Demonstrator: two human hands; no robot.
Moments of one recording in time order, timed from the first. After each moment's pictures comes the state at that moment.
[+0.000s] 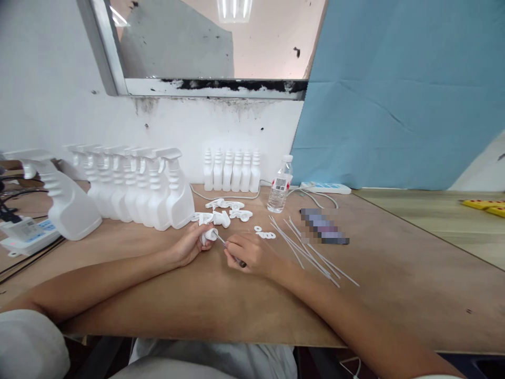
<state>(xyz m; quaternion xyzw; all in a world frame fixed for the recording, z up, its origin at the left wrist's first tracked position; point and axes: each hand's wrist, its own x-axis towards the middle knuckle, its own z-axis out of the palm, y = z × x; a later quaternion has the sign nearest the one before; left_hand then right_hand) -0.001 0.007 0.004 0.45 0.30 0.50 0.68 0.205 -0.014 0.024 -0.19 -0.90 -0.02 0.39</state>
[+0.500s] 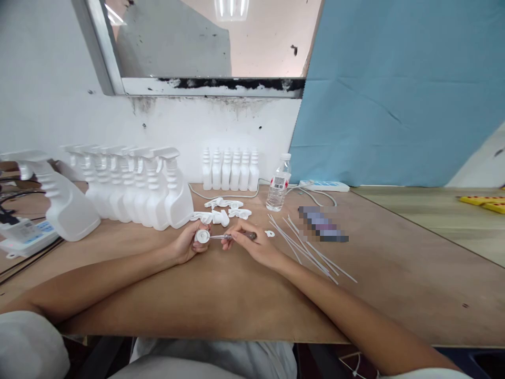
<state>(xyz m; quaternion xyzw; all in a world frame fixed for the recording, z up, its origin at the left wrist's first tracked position) -0.011 0.016 0.003 0.40 0.30 0.43 0.75 0.204 -0.014 0.030 -0.22 -0.75 0.44 0.44</state>
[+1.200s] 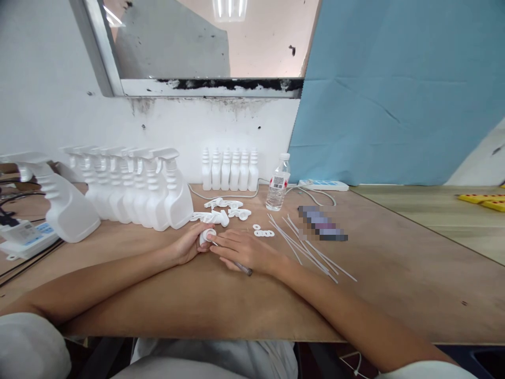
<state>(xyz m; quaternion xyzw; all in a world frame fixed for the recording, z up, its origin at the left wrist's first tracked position) -0.006 0.012 0.005 0.47 0.27 0.43 0.72 0.202 0.002 0.019 -0.02 -0.94 -0.17 0.30</state>
